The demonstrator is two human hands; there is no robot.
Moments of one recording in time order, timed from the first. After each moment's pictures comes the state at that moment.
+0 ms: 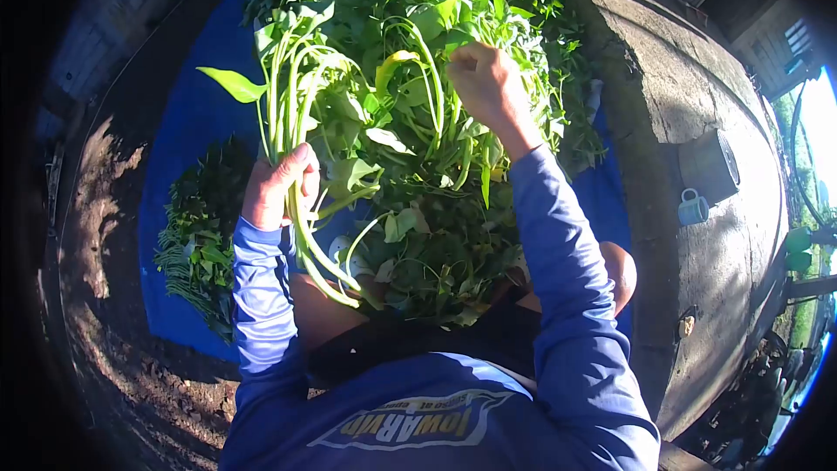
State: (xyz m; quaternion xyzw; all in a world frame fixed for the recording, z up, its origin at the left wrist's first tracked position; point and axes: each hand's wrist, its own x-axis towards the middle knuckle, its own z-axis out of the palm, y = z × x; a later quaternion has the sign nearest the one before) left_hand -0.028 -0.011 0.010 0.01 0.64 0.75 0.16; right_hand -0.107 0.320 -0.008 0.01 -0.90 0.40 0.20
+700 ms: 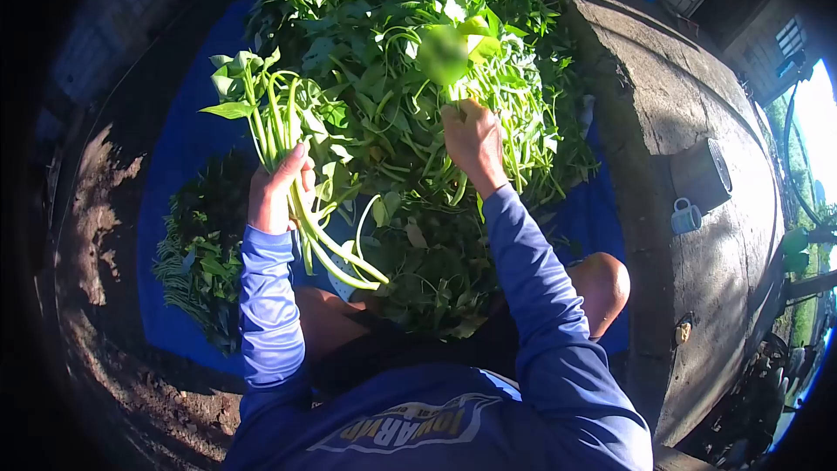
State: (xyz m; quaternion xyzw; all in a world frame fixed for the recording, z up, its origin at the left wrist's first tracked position) left_hand -0.036 -0.009 0.011 -0.03 0.67 0.74 0.05; right_hand -0.085 0.293 -0.049 -0.13 -0.89 0.41 0.16
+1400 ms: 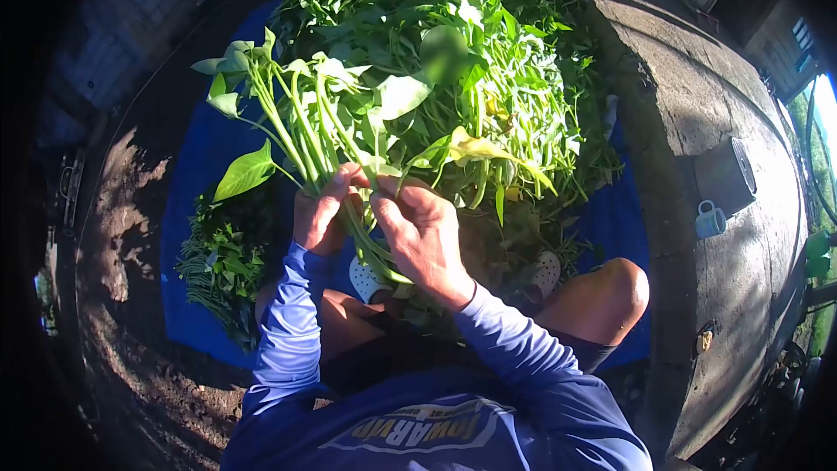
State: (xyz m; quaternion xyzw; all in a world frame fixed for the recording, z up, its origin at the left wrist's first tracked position) left_hand -0.016 0.019 -0.024 0.06 0.57 0.82 0.07; right_hand 0.043 0.182 -0.012 -0.03 -0.59 0.80 0.06
